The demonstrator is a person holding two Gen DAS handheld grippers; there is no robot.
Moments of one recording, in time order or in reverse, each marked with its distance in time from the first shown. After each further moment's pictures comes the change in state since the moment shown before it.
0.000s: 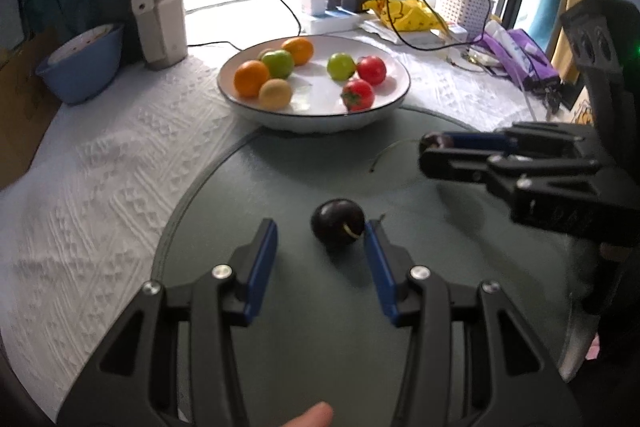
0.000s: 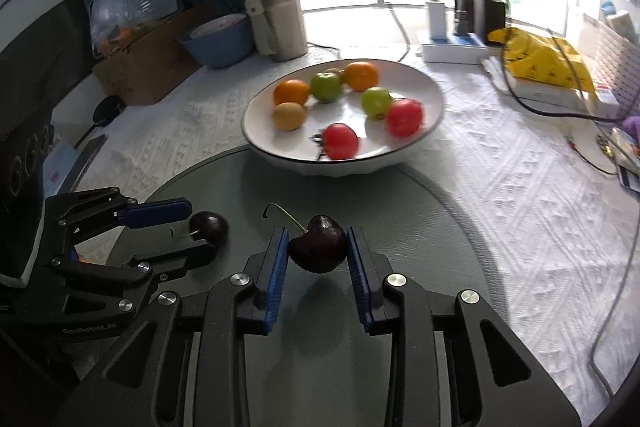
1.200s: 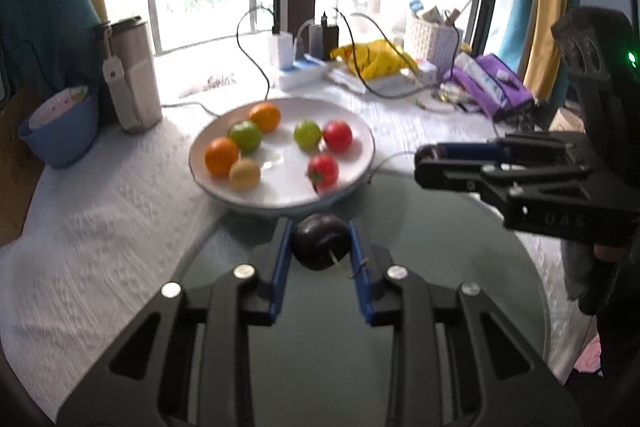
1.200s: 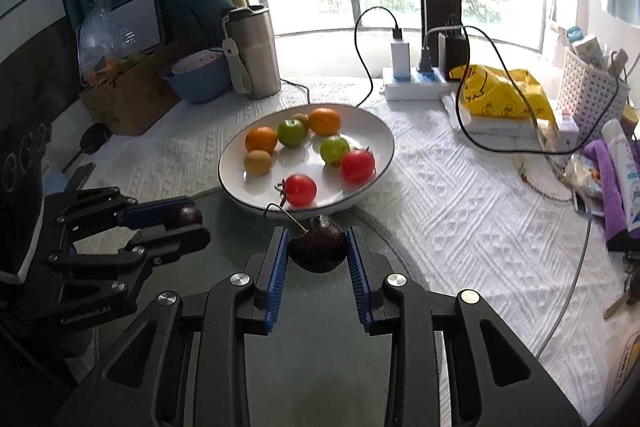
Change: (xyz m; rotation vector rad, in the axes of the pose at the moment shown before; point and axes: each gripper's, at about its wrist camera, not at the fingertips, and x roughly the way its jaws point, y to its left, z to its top) left arm -0.013 -0.010 0.040 0.066 -0.133 -0.074; right arm -0.034 -0.012 0.022 0.006 -0.081 -0.075
